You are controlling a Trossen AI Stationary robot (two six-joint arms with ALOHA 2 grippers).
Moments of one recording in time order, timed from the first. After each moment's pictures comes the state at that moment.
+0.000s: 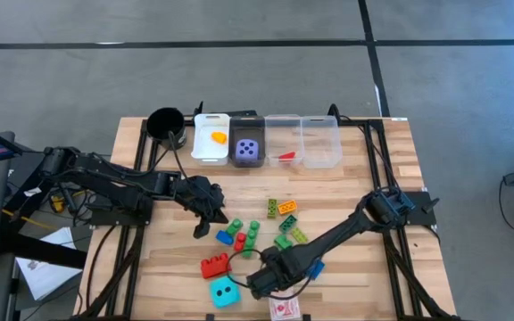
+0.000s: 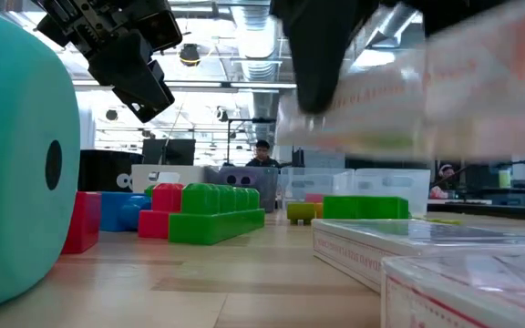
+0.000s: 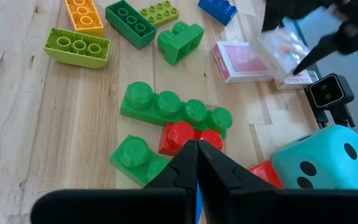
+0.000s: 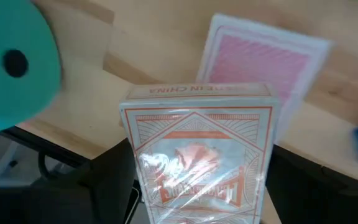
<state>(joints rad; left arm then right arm) -0.09 1.23 0.64 -0.11 0.21 -0.22 0.53 2.26 1.96 -1.06 -0.08 1.69</state>
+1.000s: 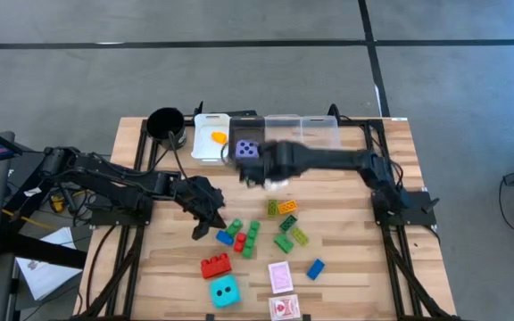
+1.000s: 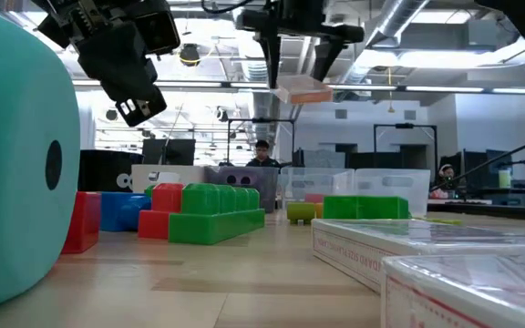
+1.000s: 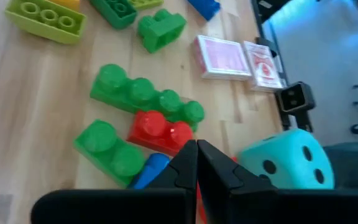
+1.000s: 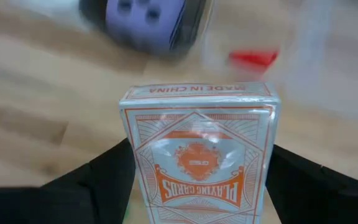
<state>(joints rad) -0.09 1.23 0.64 -0.12 0.31 -0.36 0.00 2.15 2.28 -1.57 0.42 1.23</state>
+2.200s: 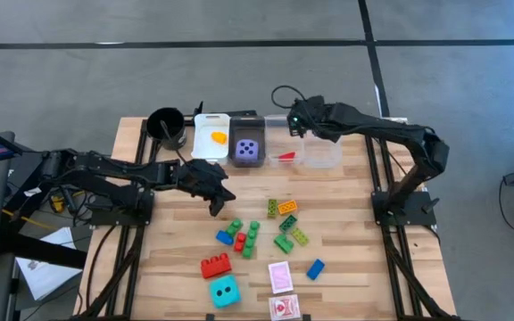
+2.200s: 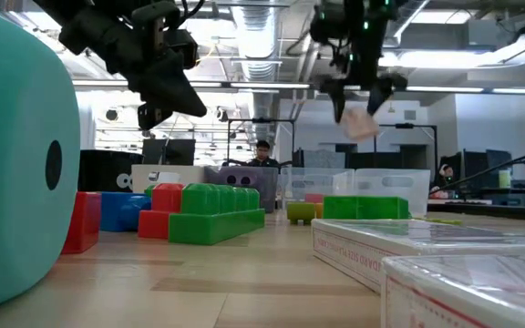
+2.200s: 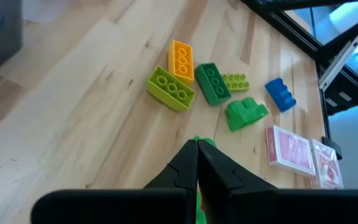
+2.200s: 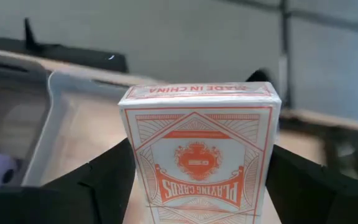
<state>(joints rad) 0.07 1.23 0.64 -0.03 0.10 -0.51 -0.45 1.64 1.44 -0.97 0.64 0.81</state>
